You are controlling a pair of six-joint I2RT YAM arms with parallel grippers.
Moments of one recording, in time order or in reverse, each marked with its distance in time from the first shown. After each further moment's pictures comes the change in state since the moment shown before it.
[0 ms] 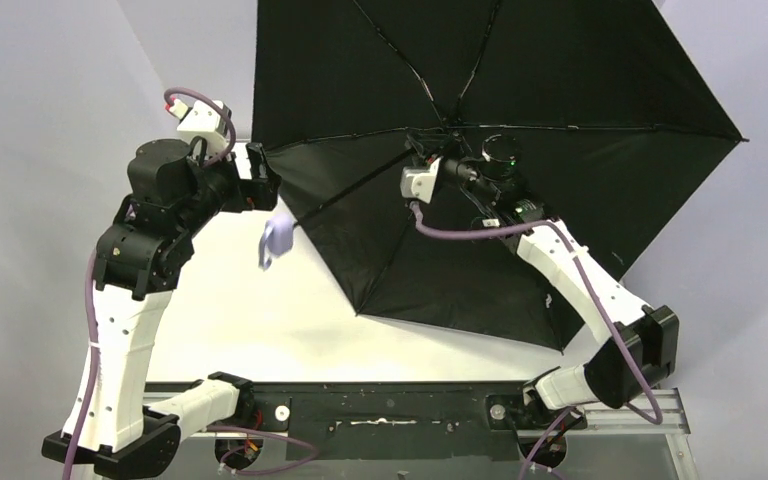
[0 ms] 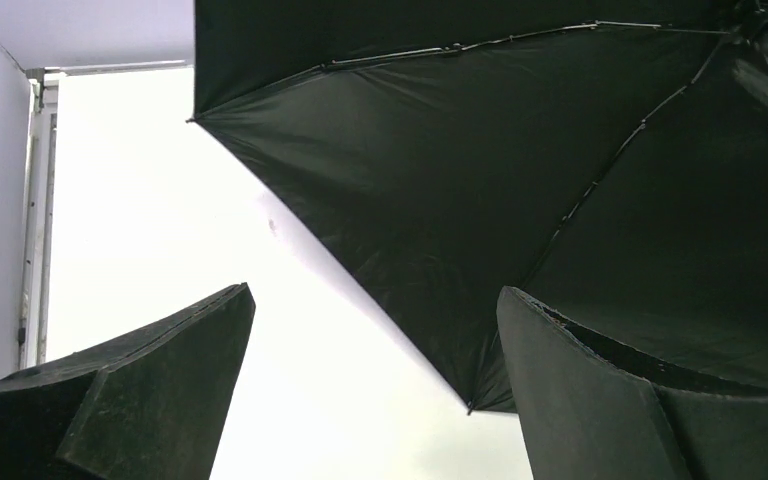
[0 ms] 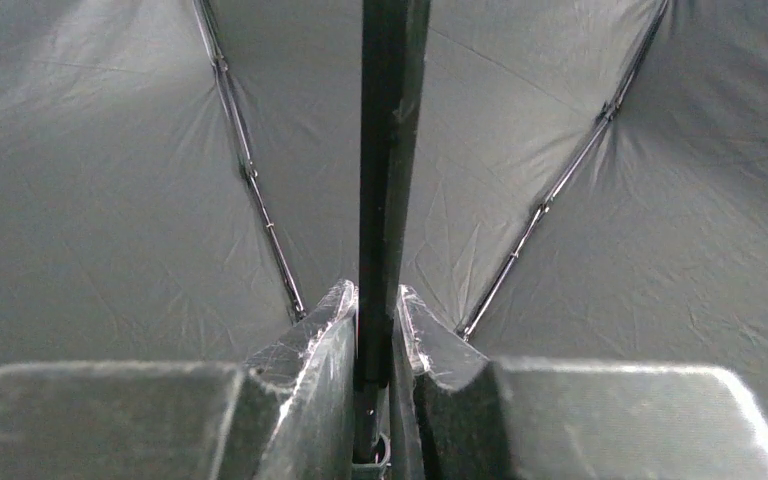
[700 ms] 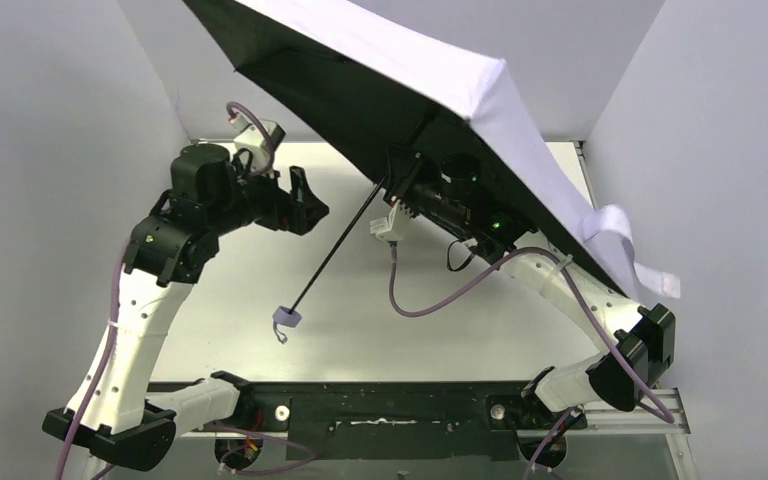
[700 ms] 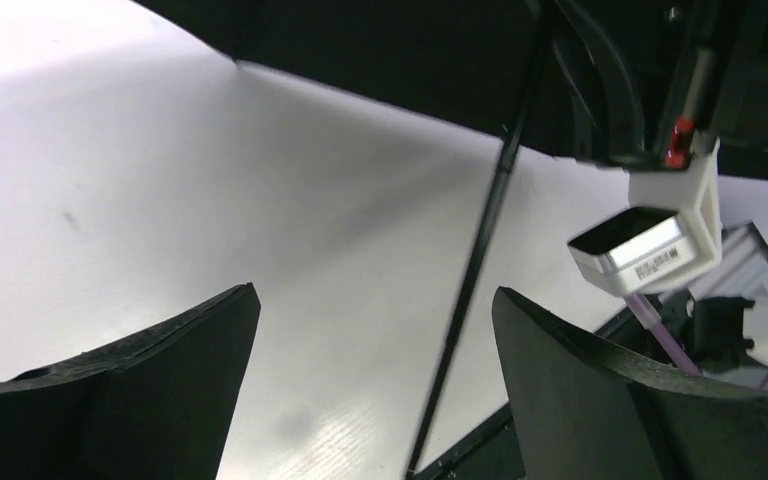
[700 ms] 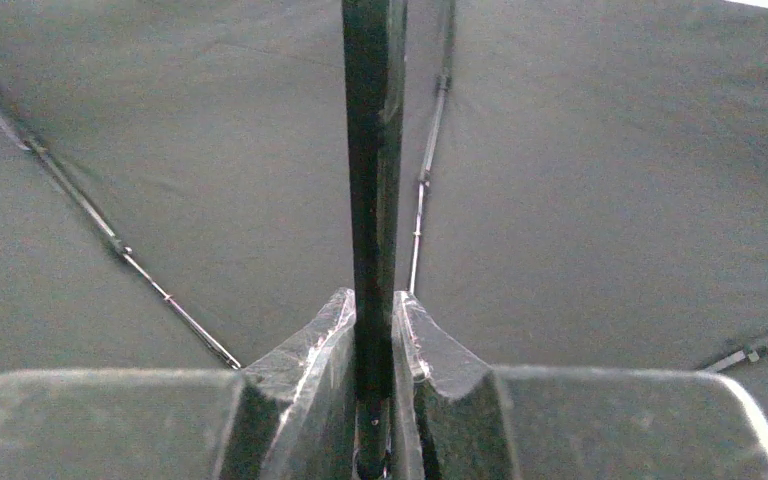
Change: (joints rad) left arm -0.088 0.041 -0.056 0.013 0.291 -0.039; right arm 0.230 -0.026 0.045 -0.254 0.388 -0.843
